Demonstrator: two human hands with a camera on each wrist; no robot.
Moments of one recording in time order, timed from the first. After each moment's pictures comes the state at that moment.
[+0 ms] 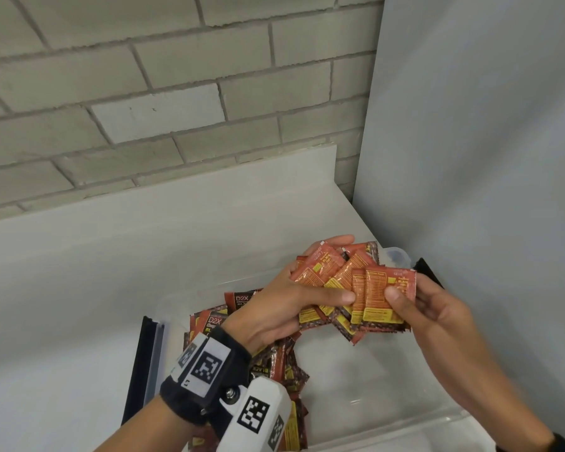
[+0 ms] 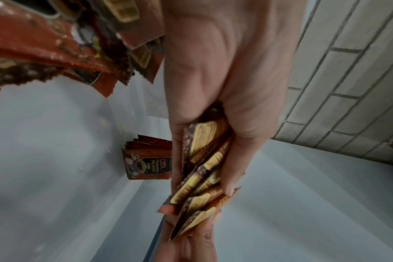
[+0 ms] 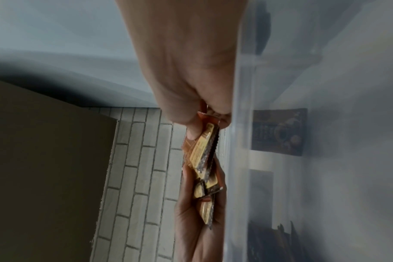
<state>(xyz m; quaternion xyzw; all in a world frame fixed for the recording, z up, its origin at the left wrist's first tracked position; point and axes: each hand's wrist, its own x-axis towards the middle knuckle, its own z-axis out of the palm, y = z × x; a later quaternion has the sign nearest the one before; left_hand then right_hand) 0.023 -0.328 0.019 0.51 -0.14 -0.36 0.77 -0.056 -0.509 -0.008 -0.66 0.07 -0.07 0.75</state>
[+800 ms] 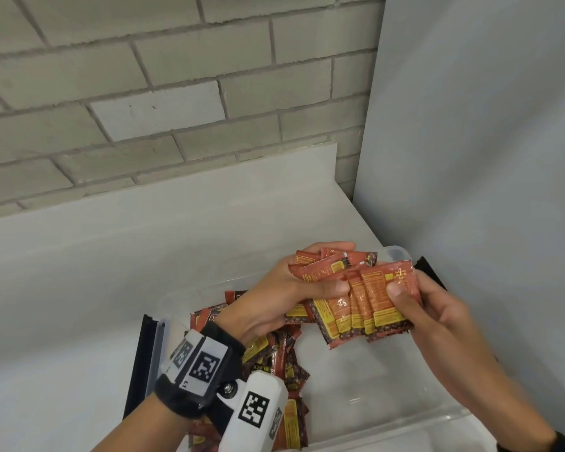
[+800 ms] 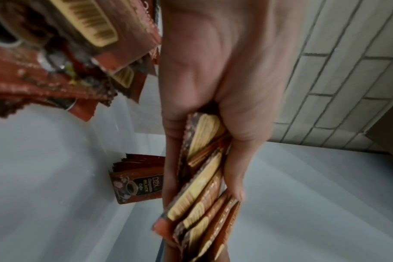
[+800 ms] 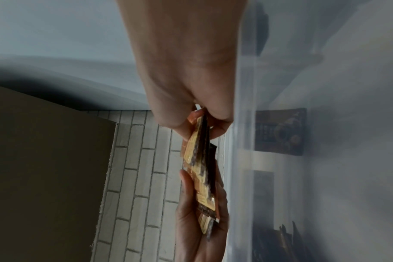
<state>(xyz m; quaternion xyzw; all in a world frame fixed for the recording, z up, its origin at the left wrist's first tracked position) 0.028 -0.321 0.025 0.60 -0.14 -0.33 0.71 -0.058 -0.507 -0.001 -0.66 0.04 -0.04 0.75</state>
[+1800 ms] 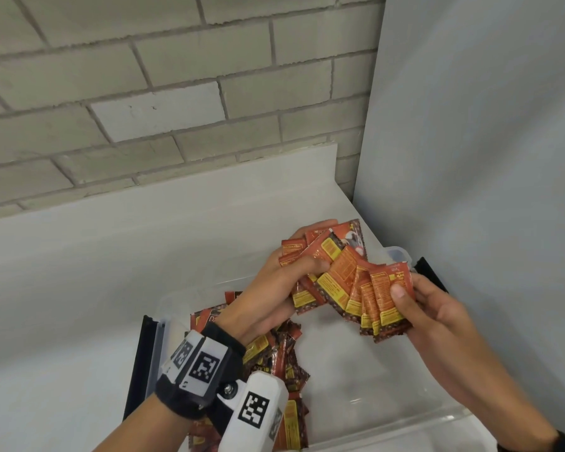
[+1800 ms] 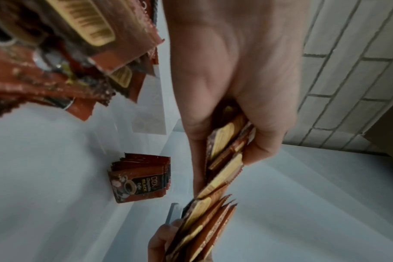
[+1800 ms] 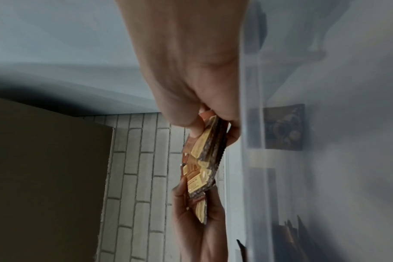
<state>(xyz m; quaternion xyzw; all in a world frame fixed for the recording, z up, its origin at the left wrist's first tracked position) 0.030 -0.321 0.025 0.54 -0.09 -0.27 0.79 -0.055 -0.508 -0.004 -0.63 0.05 -0.02 0.78</state>
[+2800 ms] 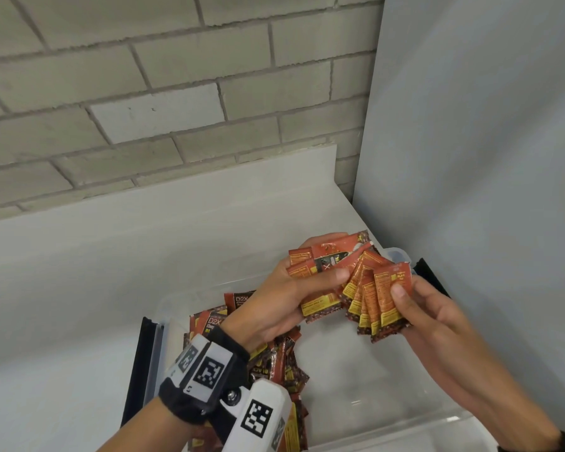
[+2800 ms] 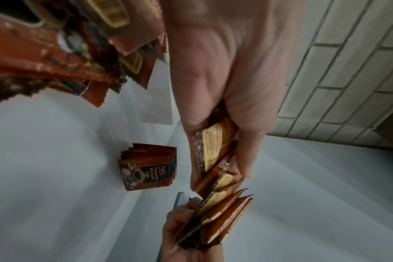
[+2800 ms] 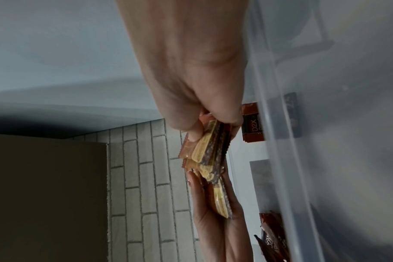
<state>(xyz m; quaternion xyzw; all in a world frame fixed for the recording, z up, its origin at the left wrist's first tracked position) 0.025 -0.329 0.019 0.52 -0.10 -0.31 0.79 -0.056 -0.509 -0.001 -0.57 0.08 0.02 0.82</state>
